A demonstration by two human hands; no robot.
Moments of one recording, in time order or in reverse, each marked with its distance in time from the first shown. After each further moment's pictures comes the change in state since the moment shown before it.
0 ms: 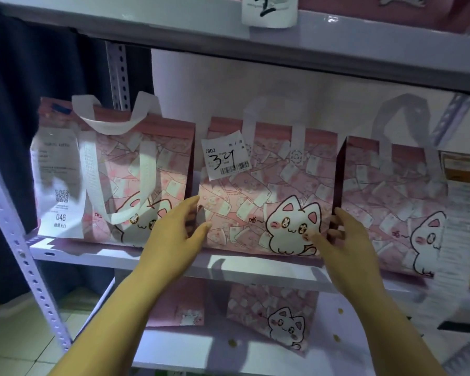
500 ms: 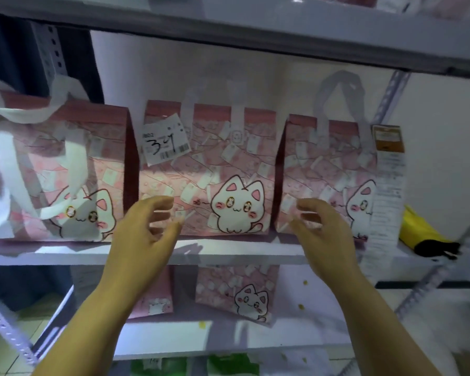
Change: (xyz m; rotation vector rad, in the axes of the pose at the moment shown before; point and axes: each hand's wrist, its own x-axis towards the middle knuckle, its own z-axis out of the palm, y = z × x) left_hand -0.034 0.048 0.028 -0.095 0.083 0.056; right_hand -0.020 0.024 -0.054 0.036 0.061 -0.056
